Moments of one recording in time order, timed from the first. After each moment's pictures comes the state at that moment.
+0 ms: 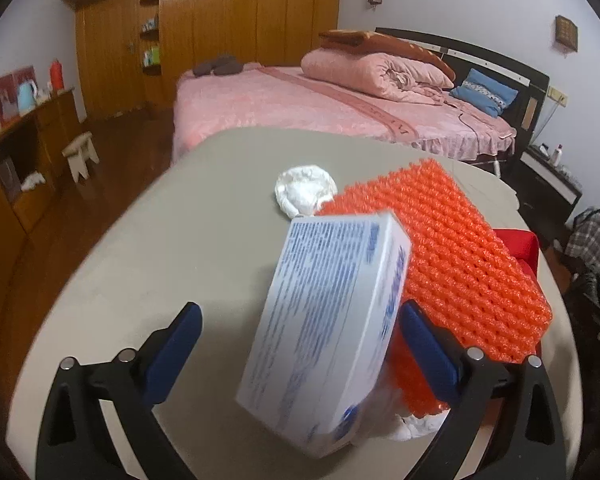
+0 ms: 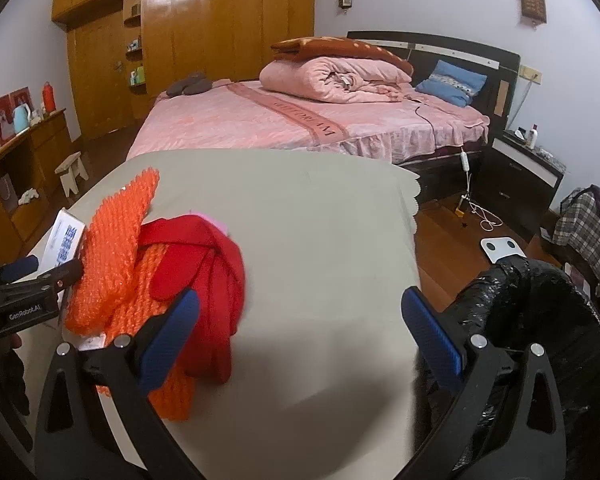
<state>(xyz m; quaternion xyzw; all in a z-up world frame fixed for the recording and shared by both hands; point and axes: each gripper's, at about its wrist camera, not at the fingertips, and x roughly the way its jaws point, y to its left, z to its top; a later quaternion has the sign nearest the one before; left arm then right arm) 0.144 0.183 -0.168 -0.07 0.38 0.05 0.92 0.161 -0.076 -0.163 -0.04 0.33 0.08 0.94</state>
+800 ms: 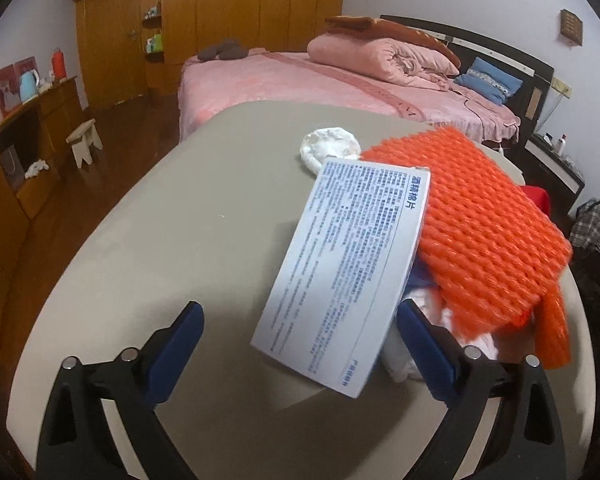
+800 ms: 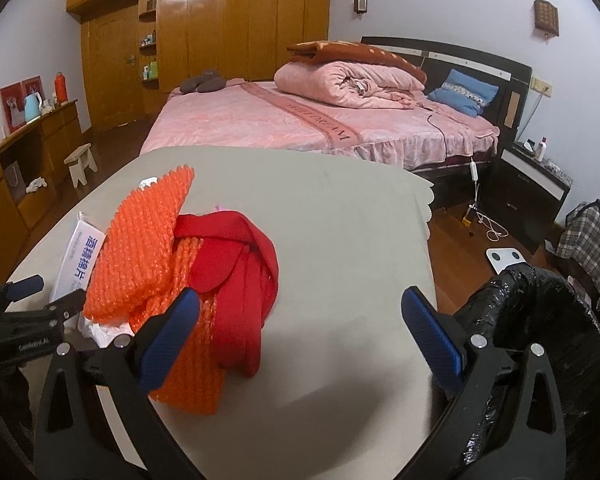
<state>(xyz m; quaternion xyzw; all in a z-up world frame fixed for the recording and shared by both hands) 0.122 0.203 -0.187 -0.06 0.40 0.06 0.91 0.147 -0.057 -0.159 -0.06 0.33 0.09 0.94</state>
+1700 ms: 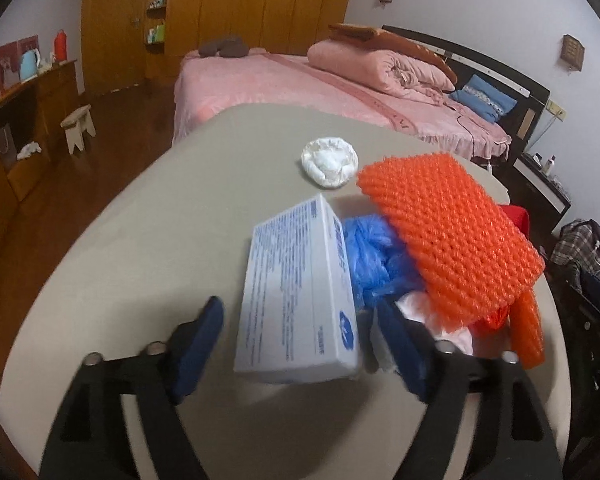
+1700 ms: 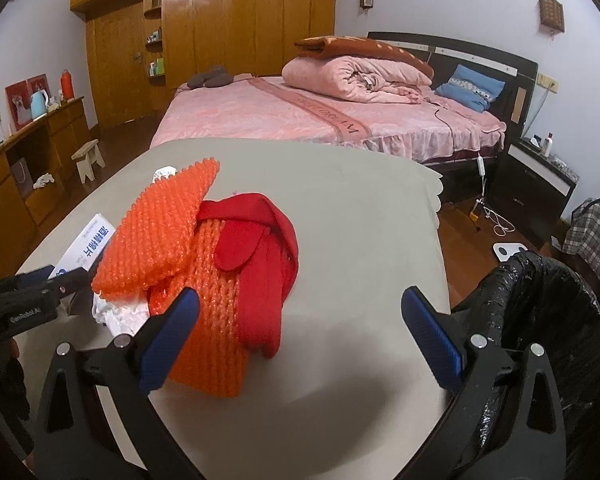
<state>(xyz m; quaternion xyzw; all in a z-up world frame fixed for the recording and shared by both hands) 0.108 0.212 -0.176 -0.10 0.38 0.04 0.92 0.134 -0.046 -0.161 -0.05 0.33 0.10 0.94</state>
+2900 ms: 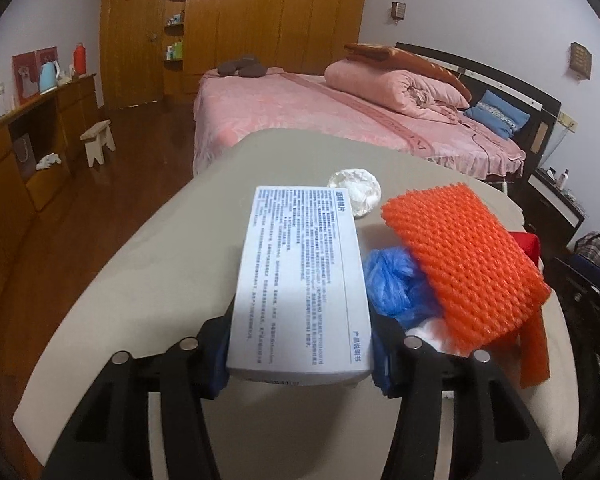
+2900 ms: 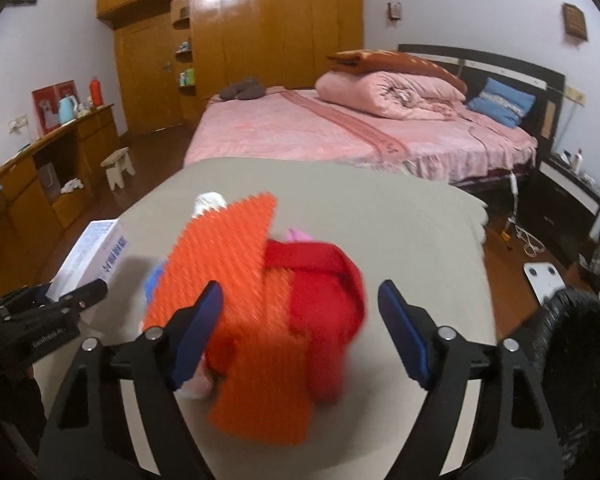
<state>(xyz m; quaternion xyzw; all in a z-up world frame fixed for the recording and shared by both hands) 0.100 0.224 -0.161 -0.09 0.35 0.08 0.93 0.159 -0.002 -0.144 -0.05 0.31 0.18 0.93</state>
